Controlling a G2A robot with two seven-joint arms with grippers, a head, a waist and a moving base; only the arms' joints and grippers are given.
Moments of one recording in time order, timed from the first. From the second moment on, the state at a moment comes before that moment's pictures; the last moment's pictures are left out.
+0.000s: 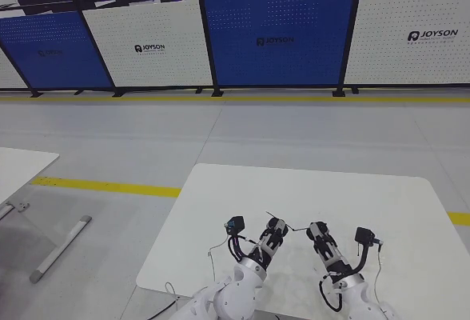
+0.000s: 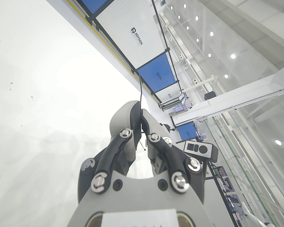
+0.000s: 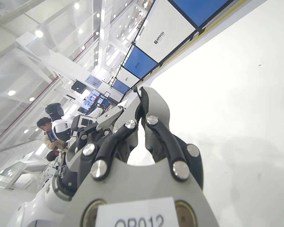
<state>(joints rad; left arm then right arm) 1.43 -1.26 -0.85 -1.68 0.12 0.13 0.31 -1.50 -1.26 1.09 -1.60 -0.35 -0.19 -0.04</state>
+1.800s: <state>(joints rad) 1.43 -1.26 -0.85 -1.68 0.12 0.13 0.31 -1.51 -1.29 1.12 -1.60 -0.37 -0.19 -0.01</state>
